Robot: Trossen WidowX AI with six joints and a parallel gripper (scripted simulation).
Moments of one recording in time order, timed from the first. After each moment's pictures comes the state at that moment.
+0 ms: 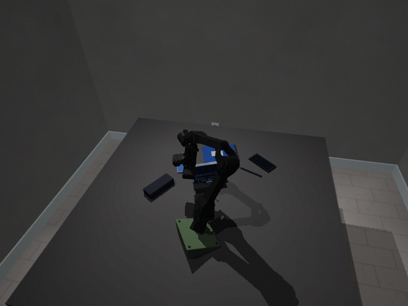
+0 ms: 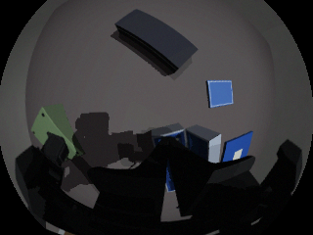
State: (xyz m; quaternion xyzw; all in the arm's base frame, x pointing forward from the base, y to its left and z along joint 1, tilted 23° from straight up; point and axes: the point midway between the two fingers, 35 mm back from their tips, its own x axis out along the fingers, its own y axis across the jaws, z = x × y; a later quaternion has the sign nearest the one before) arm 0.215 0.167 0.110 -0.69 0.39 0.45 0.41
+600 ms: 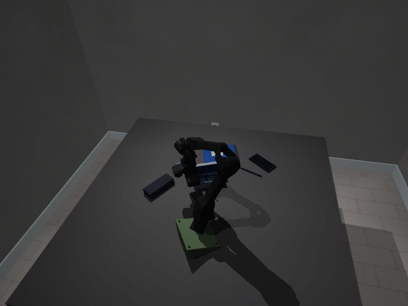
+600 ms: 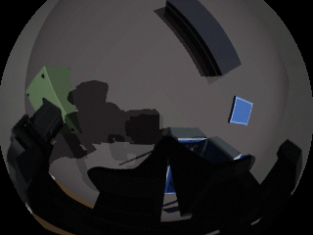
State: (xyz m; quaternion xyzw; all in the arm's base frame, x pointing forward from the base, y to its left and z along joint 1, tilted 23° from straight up) arm 0.191 0.144 0.086 -0.75 0.36 0.48 0.28
